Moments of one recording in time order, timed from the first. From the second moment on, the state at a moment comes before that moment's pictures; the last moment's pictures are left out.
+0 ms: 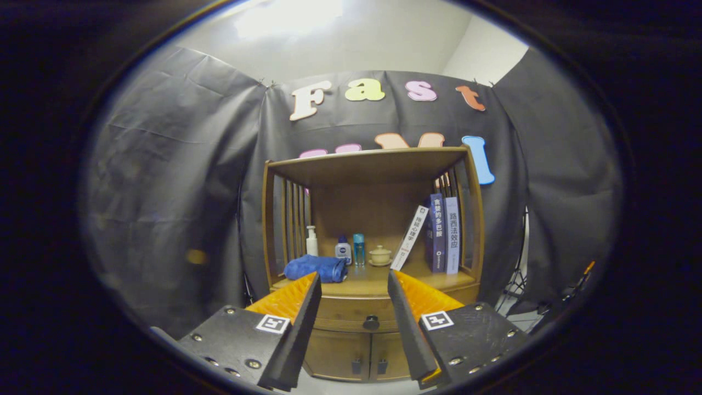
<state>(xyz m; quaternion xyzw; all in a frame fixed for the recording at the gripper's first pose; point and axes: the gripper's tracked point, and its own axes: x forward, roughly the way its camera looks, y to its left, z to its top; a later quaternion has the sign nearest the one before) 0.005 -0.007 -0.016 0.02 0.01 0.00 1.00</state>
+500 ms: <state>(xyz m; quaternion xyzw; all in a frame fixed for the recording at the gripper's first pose) 0.055 -0.017 -0.076 -0.01 0.07 -0.06 1.00</state>
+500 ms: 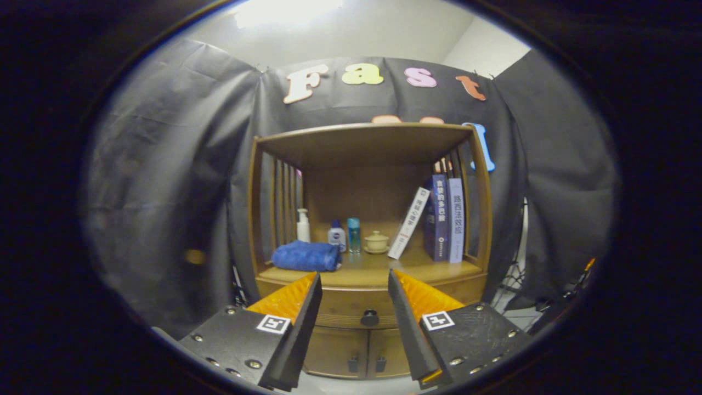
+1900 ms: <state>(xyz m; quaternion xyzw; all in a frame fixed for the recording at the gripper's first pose) 0.165 -0.046 -0.280 0.00 0.27 -0.07 0.96</state>
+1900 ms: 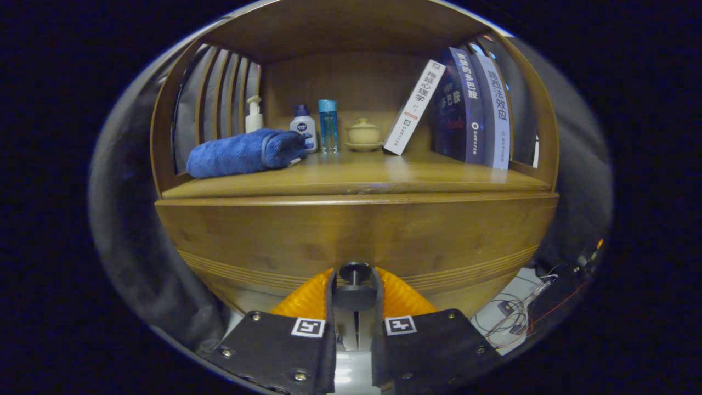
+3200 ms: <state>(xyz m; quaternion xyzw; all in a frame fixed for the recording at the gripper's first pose) -0.005 -0.026 -0.257 0.02 0.29 -0.14 0.95</state>
